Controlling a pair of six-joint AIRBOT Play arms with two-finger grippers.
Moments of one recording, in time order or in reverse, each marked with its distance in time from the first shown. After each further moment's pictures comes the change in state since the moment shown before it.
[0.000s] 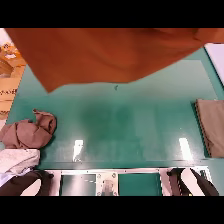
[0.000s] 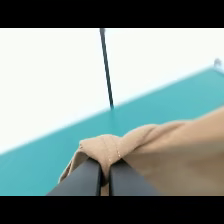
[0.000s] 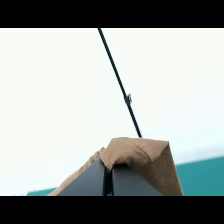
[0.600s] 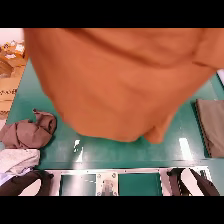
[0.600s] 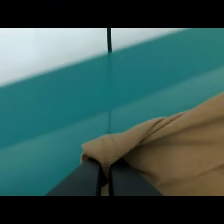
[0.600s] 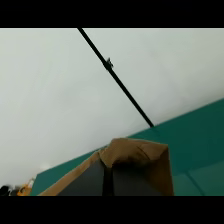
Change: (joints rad) left arm 0.000 -0.101 -0.330 0.021 0.079 0.034; right arm 0.083 -0.003 -0.412 0.012 -0.130 -0.051
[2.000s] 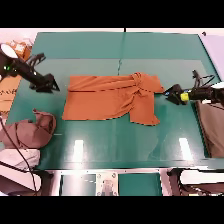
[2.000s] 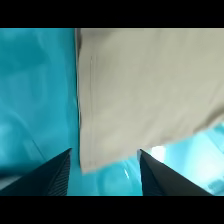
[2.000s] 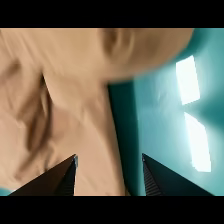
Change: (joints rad) left arm 0.241 -0.655 -0.208 -0.113 -0.381 -0.081; right arm 0.234 -0.678 -0.472 -0.083 0.098 -0.353
